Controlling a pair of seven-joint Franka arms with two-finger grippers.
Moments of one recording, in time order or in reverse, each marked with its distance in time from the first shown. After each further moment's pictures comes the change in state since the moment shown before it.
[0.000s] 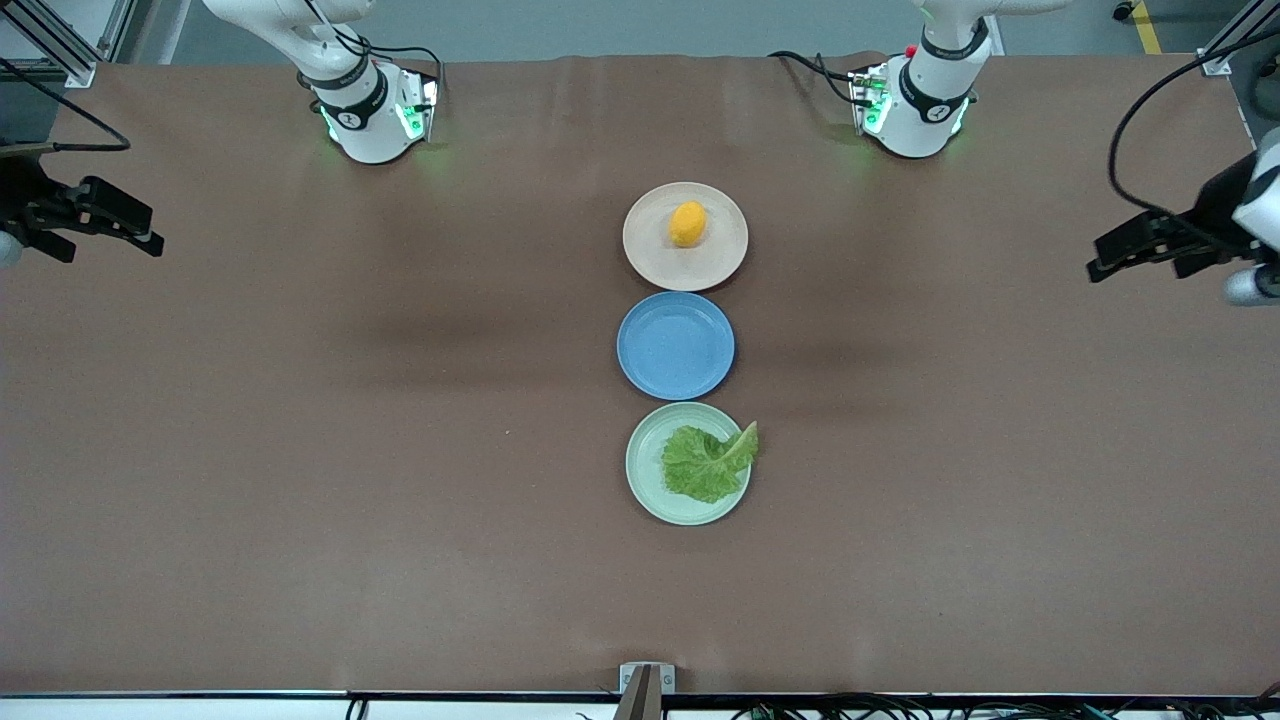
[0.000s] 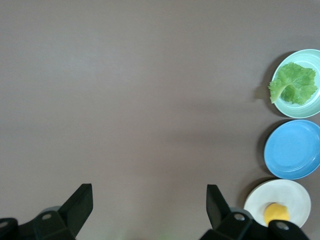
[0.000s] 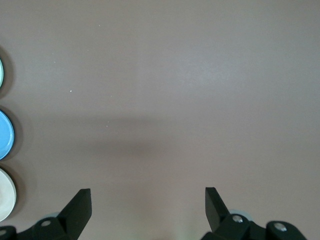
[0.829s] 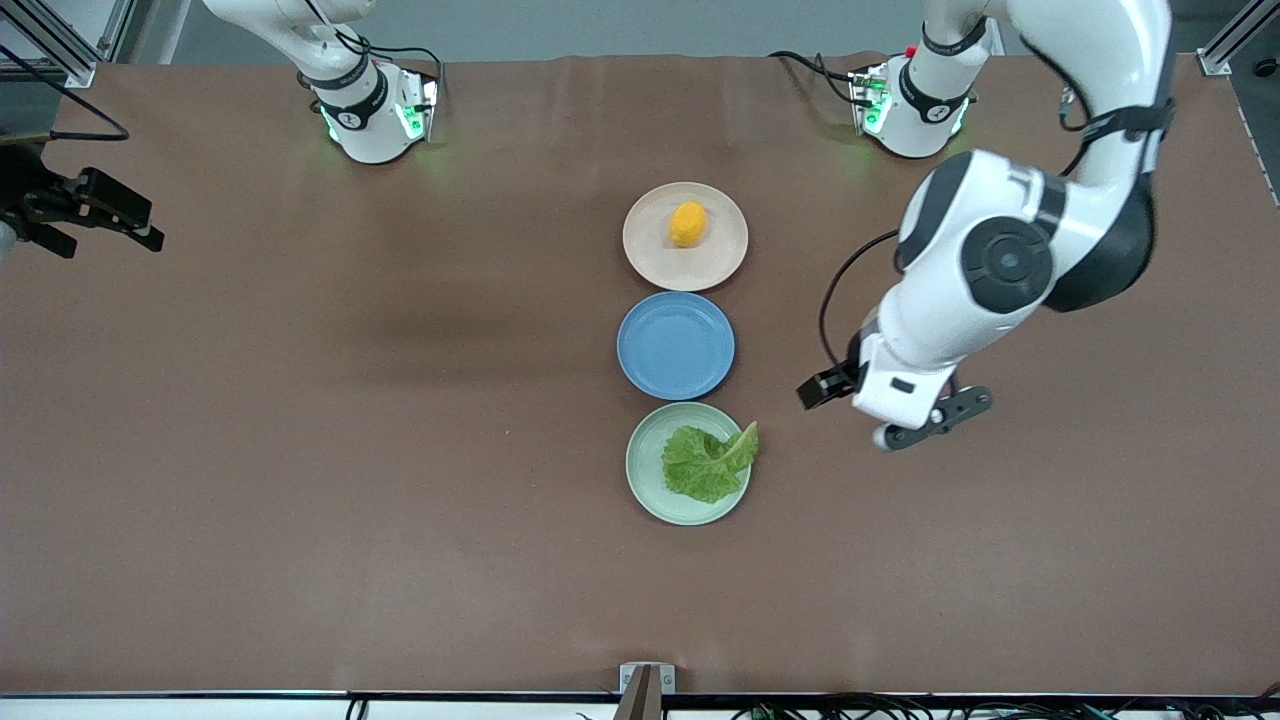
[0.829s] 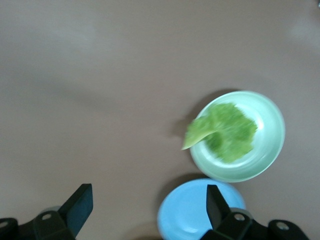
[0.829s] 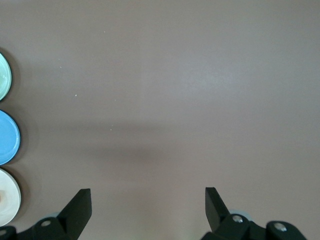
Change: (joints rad) left arm -0.334 0.411 -0.043 0.116 0.000 0.369 -0.722; right arm 0.001 -0.036 -0.004 -0.032 0.016 0.030 -0.002
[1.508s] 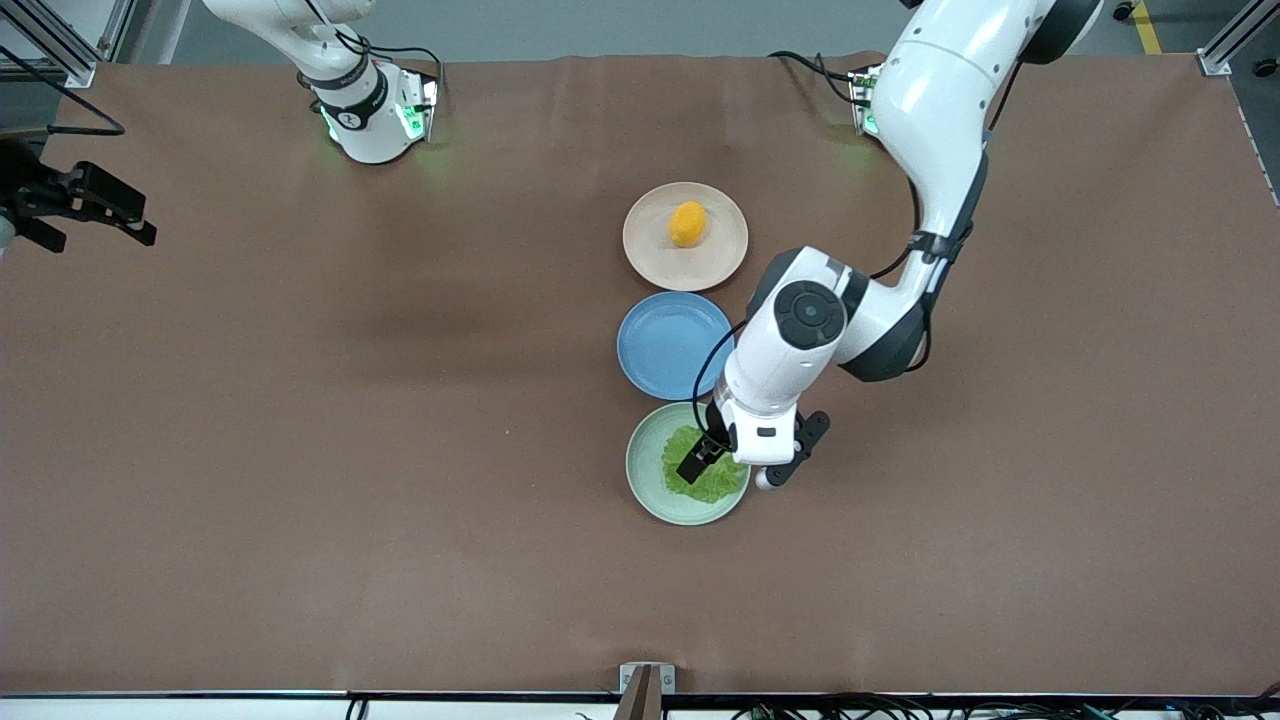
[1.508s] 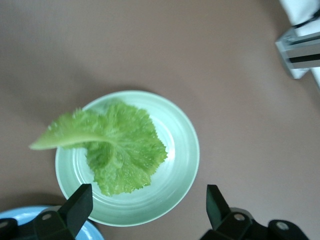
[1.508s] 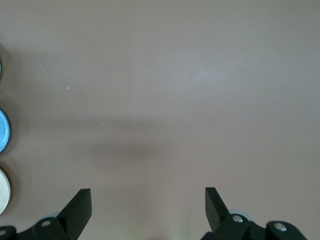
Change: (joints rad) left arm -0.146 0.295 -0.002 0.067 0.000 0.467 -0.543; right arm 0.001 -0.001 0.001 0.004 -0.032 -0.044 -0.018
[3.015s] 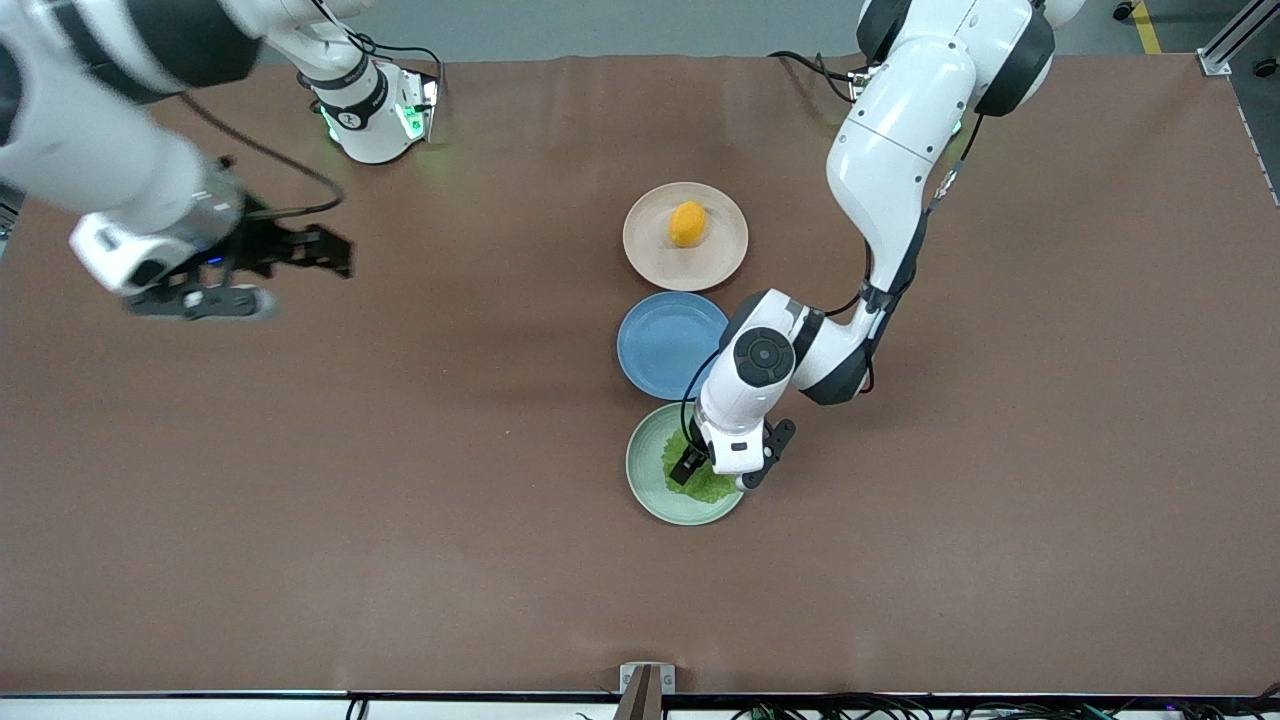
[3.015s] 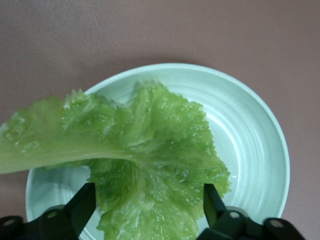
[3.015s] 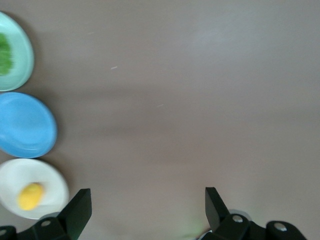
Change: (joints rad) left arm -0.034 0.168 0.018 0.006 0.000 0.103 -0.045; right arm 0.196 0.150 0.196 0.009 0.078 0.031 0.528
